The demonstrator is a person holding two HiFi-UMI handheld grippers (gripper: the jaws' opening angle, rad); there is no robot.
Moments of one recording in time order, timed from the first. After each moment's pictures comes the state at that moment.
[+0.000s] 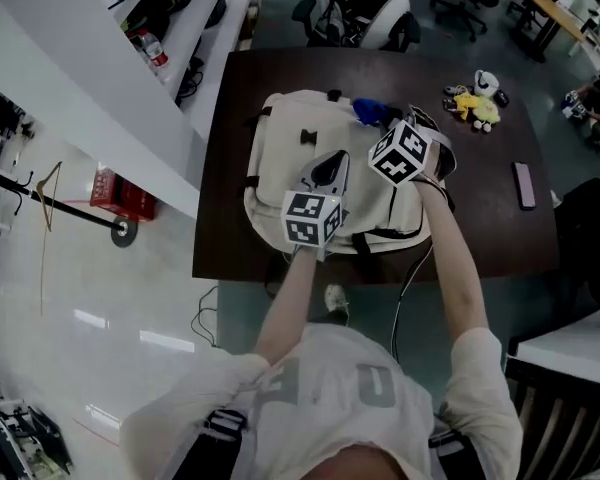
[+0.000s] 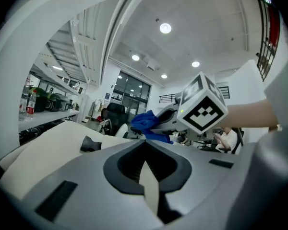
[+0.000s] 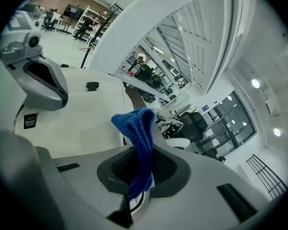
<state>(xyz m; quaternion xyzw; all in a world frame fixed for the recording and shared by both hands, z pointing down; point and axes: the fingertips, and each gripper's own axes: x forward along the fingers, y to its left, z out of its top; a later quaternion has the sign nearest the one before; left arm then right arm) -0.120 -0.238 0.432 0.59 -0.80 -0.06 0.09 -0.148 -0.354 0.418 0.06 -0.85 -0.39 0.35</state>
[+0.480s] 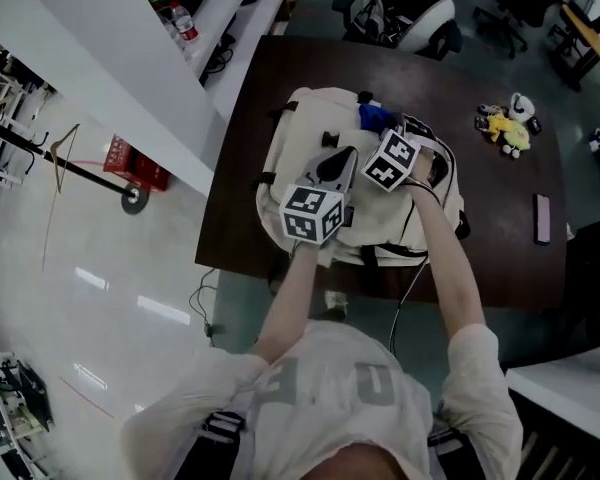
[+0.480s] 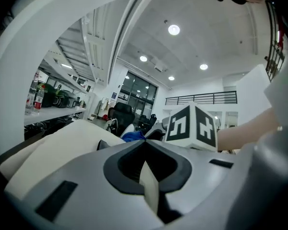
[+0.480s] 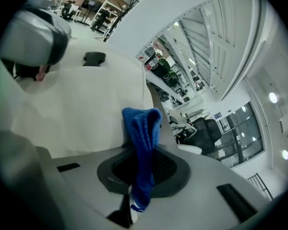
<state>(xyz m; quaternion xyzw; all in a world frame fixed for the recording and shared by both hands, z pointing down) -0.160 -0.232 0.439 0.57 -0.81 -0.09 0.11 -0.209 -0.337 0.494 -0.01 -0.81 -0.44 0.39</state>
